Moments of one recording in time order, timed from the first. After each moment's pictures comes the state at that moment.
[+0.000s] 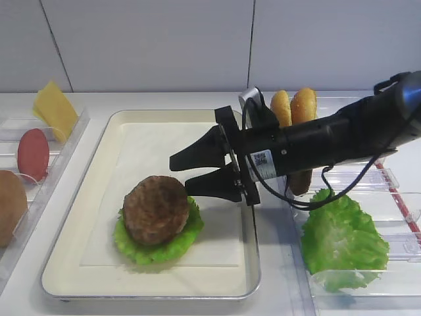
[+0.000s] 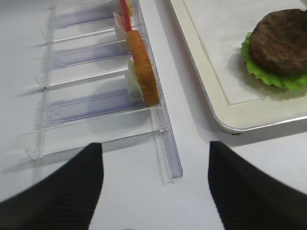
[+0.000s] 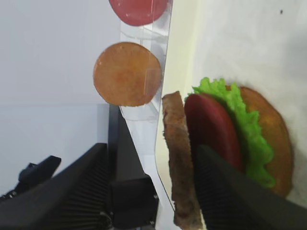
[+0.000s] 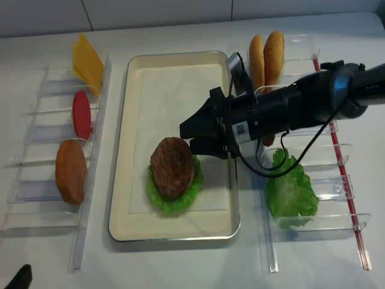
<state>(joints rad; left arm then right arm) -0.11 -0.02 -0.49 0.02 1.18 0.04 0.32 2.01 -0.97 1.71 1.20 -1.04</state>
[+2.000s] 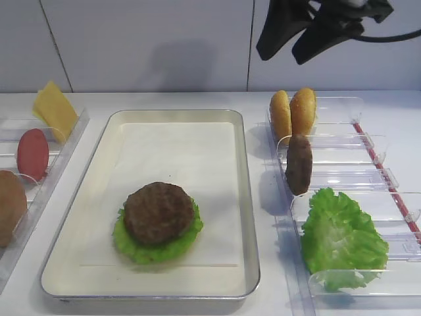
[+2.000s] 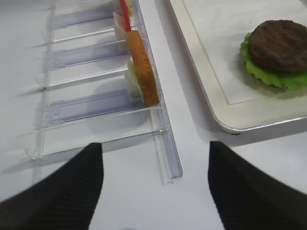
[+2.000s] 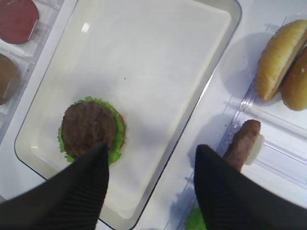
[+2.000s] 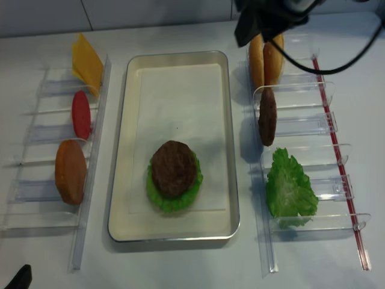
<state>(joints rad) -0.11 -0.02 -0.49 0.02 1.18 0.04 0.31 1.61 -1.61 0.45 1.24 -0.14</state>
